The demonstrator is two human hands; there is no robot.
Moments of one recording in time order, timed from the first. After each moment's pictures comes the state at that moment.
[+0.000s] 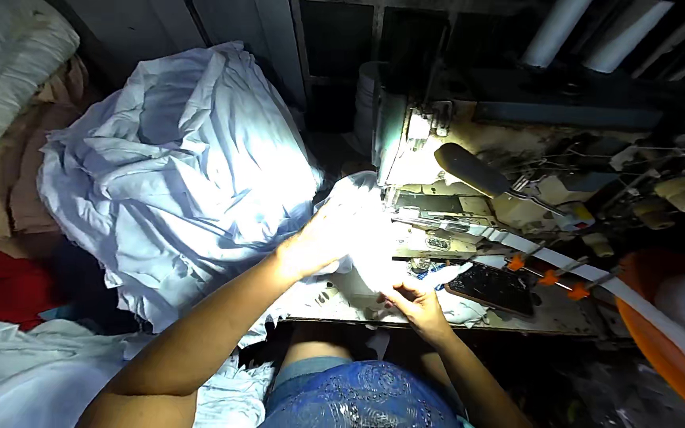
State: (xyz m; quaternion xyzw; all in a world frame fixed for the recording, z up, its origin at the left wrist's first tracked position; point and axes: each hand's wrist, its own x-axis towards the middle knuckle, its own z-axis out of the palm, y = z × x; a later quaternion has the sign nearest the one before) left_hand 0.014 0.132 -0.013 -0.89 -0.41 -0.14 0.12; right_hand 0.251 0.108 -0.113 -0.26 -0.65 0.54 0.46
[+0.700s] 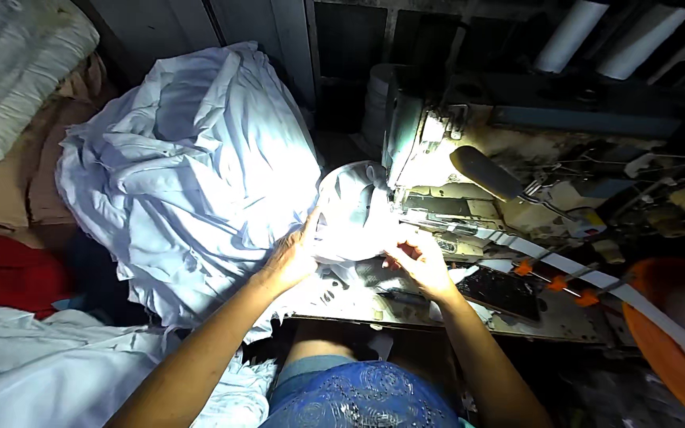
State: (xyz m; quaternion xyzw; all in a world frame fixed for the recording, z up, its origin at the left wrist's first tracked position) left_hand -0.026 0.095 -0.059 -0.70 -0.68 -0.21 -0.08; right_hand 0.230 0.161 -0.067 -0.26 -0.69 0.51 0.44
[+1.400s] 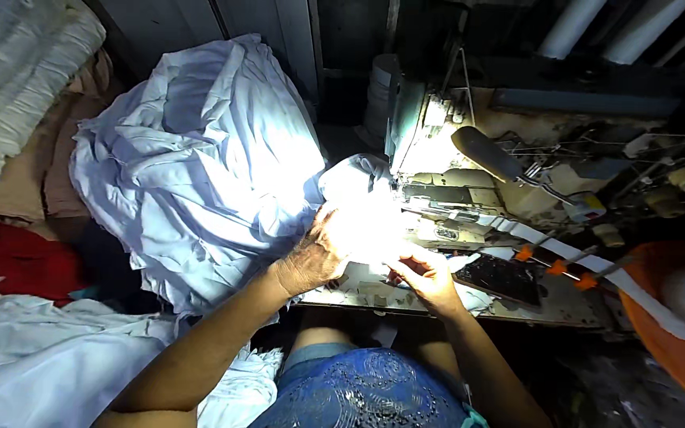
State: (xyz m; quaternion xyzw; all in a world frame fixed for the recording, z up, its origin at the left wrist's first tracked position) left_hand 0.001 0.091 -0.040 -0.87 -0.41 -0.26 0.14; right_hand 0.241 0.119 -0.080 -0.20 -0.67 0.53 0.48
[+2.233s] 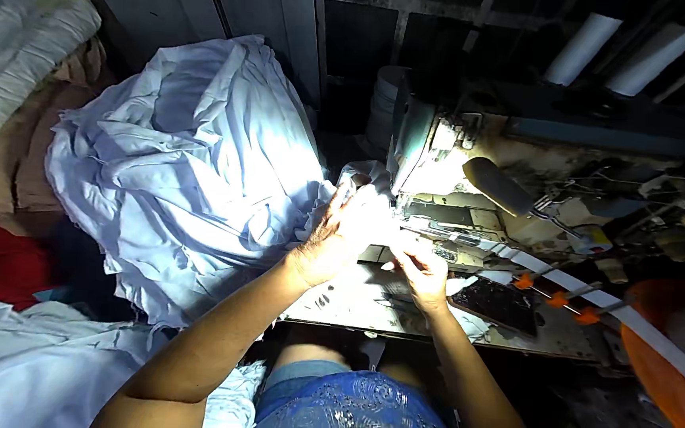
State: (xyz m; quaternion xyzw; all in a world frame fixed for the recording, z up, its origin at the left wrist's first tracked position) left_hand 0.024 0.131 -0.024 -0.85 -0.43 -0.28 0.15; right_hand 0.223 0.162 -0.100 -0.23 -0.65 0.42 0.59
